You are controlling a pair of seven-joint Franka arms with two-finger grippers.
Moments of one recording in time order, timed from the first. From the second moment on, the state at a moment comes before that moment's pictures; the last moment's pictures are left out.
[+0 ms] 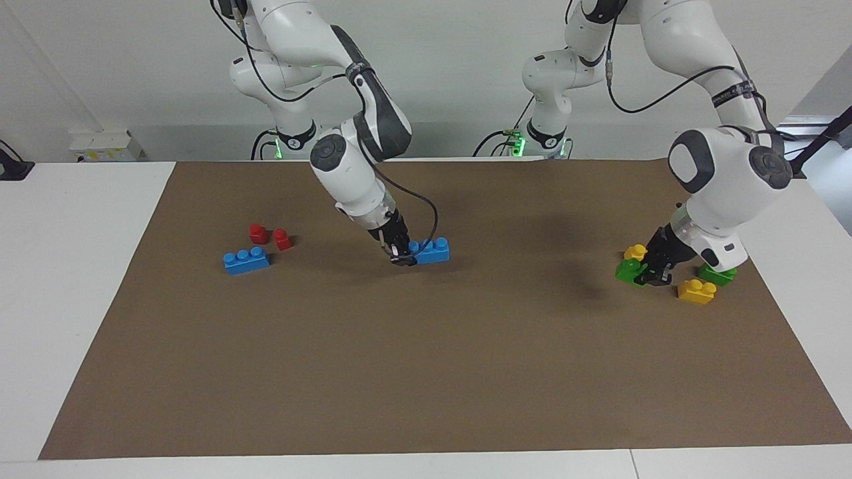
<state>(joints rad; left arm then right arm) 0.11 0.23 -0.13 -1.73 -0.07 1.93 -1.13 0.47 0.25 0.04 -2.01 0.47 2.44 1.66</state>
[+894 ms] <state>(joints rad) -0.33 0.11 -0.14 -1.84 -0.07 1.97 -1.93 0.58 0.28 0.04 -2.14 0.55 2.66 1.73</state>
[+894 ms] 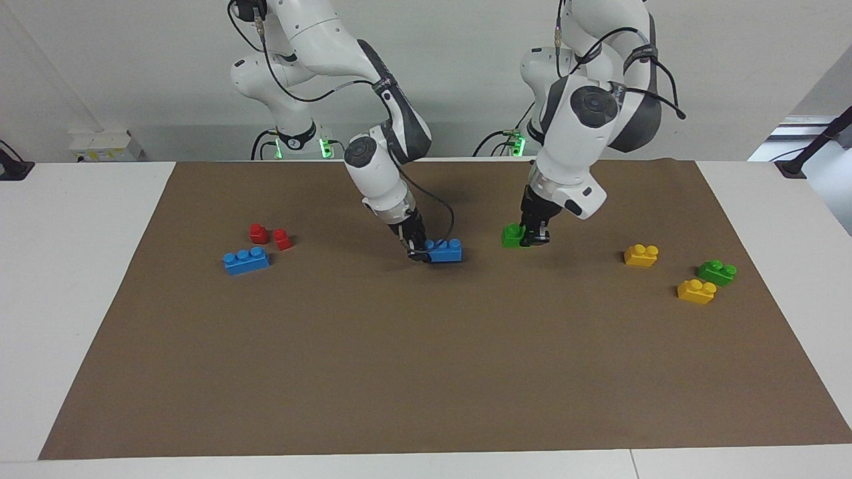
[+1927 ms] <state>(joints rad) -0.54 0.09 -0.14 -2.10 0.04 2.32 -2.35 0.58 0.29 0.04 -2.15 0.55 2.68 1.71</state>
